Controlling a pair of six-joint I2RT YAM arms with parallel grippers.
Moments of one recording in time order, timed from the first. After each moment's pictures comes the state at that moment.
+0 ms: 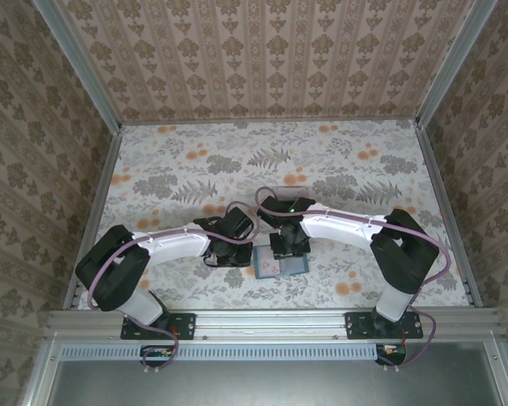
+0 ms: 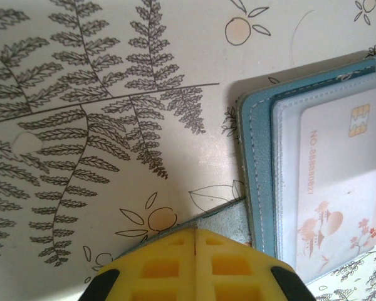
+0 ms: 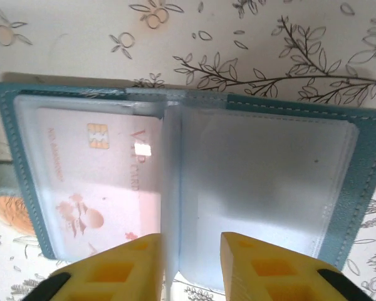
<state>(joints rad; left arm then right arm) -0.87 1.53 0.75 -0.47 0.22 -0.75 0.84 1.71 1.15 -0.88 -0.03 0.75</state>
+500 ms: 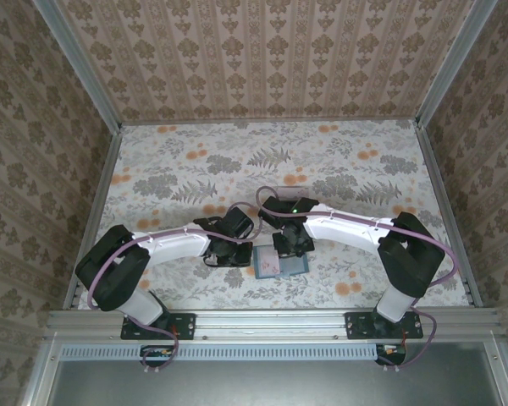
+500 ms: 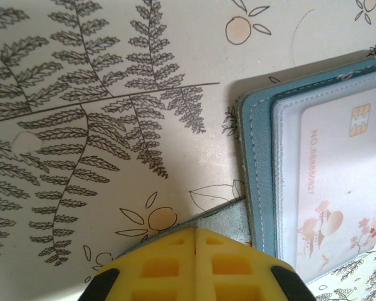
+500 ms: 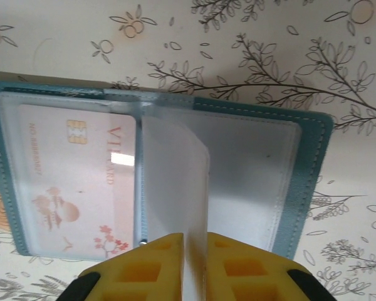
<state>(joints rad) -0.87 1.53 0.75 -0.47 0.22 -0.75 0.85 1.69 1.14 -0.92 0.05 0.71</state>
